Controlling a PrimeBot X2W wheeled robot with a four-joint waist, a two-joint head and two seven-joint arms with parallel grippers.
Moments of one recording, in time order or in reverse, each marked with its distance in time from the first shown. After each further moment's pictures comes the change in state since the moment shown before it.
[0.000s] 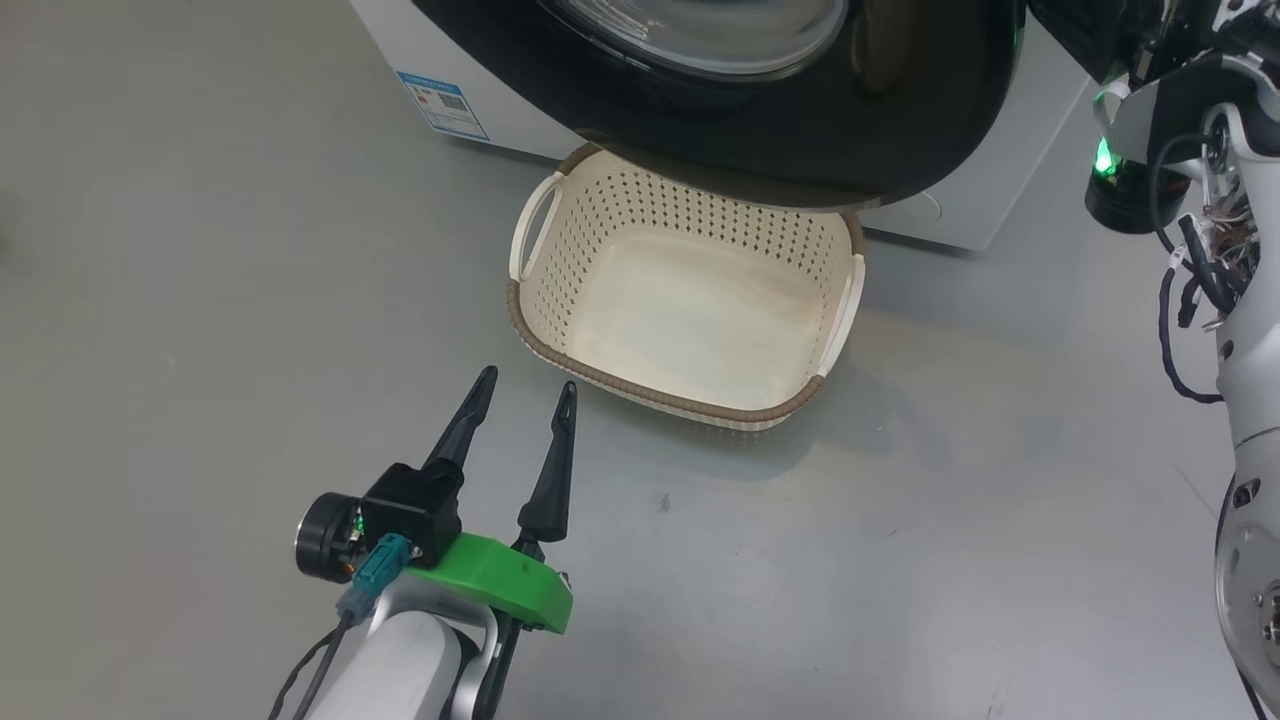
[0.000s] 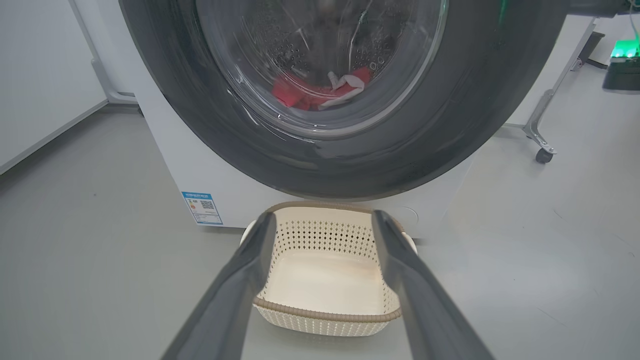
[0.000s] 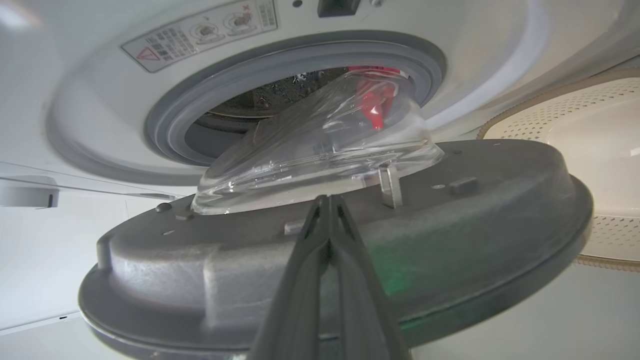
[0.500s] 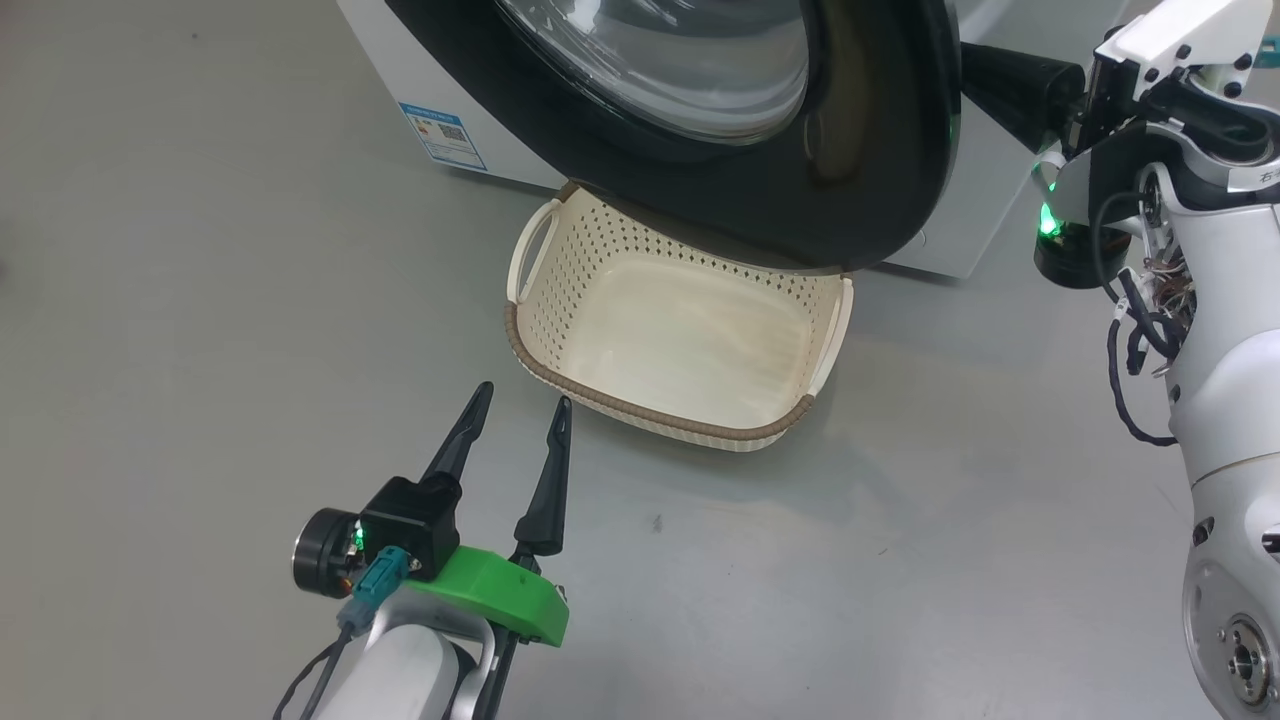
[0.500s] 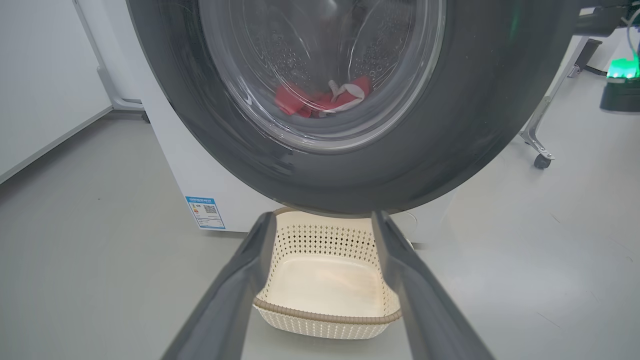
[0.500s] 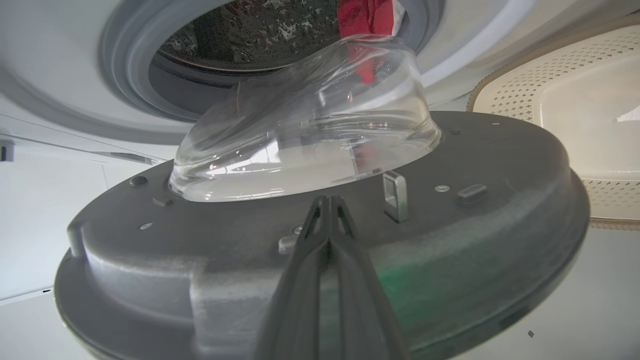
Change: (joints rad) left arm 0.020 0.000 0.008 0.006 0.009 0.000 0.000; right arm 0.058 0.033 0.037 0.007 0.002 0.009 0.051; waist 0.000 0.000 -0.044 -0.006
